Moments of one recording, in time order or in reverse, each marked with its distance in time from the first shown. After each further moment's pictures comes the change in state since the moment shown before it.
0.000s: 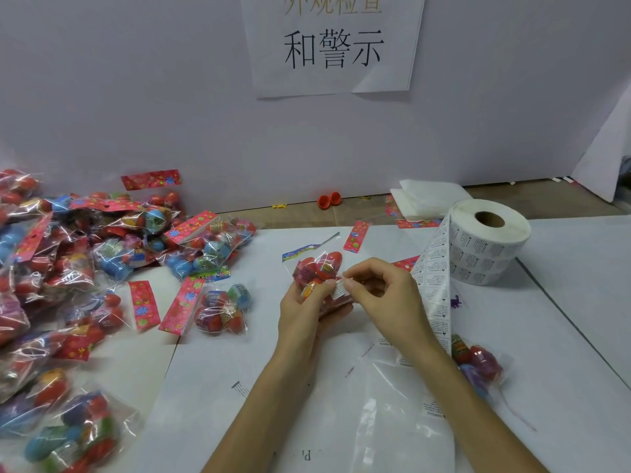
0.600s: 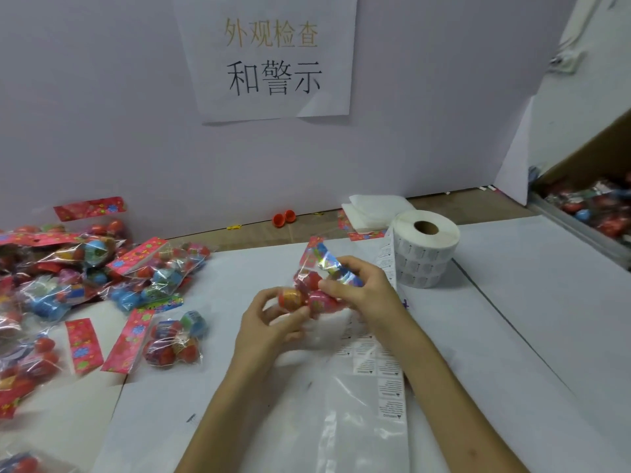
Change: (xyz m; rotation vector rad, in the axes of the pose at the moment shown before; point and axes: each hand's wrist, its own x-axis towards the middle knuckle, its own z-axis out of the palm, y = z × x) left_hand 0.005 0.004 -0.010 0.290 -0.134 0.084; right_hand 0.013 -0.008 -0.040 0.328 -0.081 0.233
